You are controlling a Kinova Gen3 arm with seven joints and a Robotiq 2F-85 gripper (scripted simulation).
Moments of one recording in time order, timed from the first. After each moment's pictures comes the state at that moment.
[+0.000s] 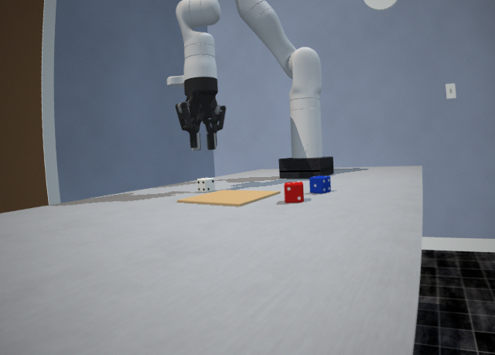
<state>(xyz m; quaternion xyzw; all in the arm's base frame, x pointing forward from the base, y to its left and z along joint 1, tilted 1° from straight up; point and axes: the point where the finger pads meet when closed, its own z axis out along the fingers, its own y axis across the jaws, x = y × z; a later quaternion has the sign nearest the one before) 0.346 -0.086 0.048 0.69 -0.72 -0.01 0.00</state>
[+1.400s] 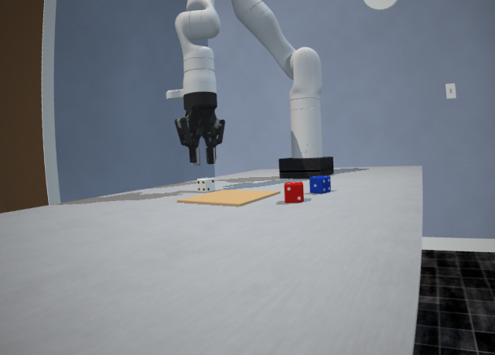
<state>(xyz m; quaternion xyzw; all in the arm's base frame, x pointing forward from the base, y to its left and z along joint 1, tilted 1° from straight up) 0.346 -0.089 0.015 0.70 -0.72 -0.01 0.00</state>
